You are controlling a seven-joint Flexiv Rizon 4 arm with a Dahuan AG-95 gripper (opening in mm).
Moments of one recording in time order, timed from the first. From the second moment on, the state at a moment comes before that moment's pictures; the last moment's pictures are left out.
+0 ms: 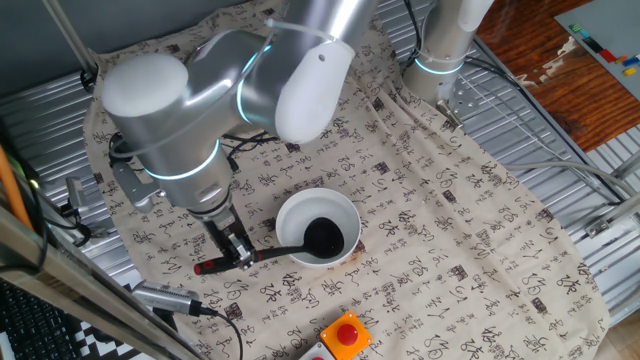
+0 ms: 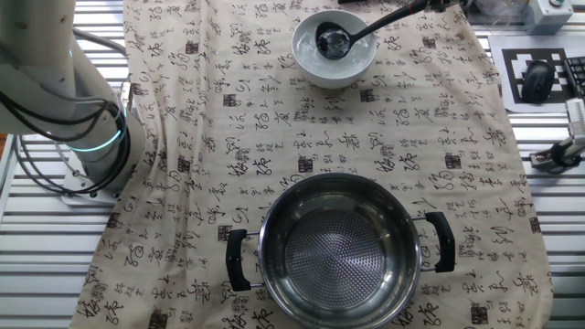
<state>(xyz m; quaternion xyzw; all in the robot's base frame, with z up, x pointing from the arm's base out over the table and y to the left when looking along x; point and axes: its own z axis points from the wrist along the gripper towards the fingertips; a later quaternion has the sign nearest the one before) 0.621 0.254 0.175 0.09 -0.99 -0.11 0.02</state>
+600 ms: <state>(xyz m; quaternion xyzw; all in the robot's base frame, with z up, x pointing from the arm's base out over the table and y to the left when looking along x) 0.608 0.248 0.187 0.09 -0.99 -0.10 0.04</state>
